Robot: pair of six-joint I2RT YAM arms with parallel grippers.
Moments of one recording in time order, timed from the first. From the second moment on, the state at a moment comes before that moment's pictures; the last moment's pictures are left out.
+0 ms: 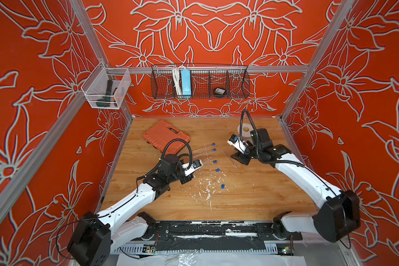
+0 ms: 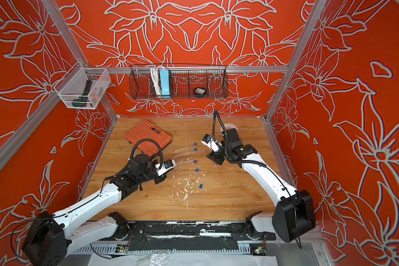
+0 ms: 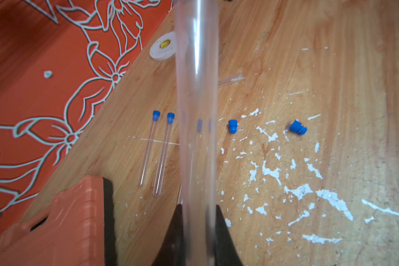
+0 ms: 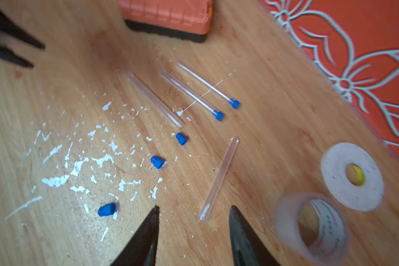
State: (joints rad) left arm -0.50 1.06 0.57 -0.07 0.26 0.63; right arm 0.43 1.38 1.06 -0.58 -0.38 -0.65
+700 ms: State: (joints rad) left arm -0.50 1.01 0.57 -0.08 0.24 0.64; right arm 0.55 1.78 1.15 -0.59 -0.37 -1.11
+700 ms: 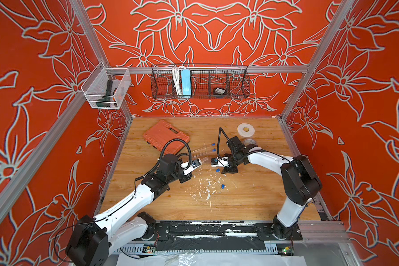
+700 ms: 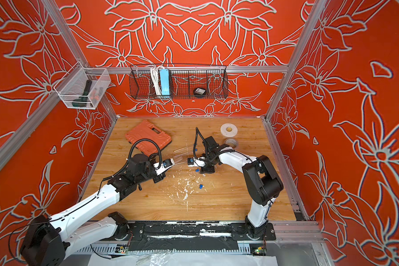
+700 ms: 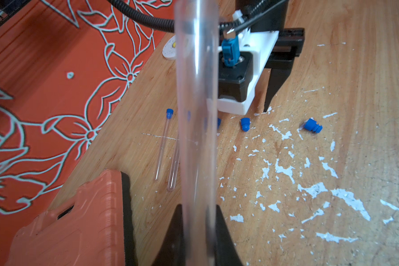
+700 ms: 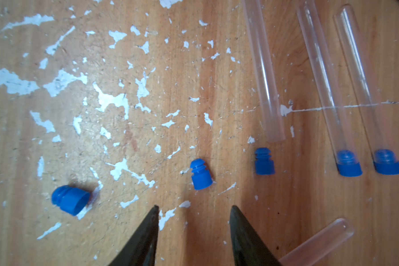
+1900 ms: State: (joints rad) left arm -0.50 0.97 0.57 -0.08 0.24 0.64; right arm 0.59 1.92 1.24 -0.66 -0.33 -1.15
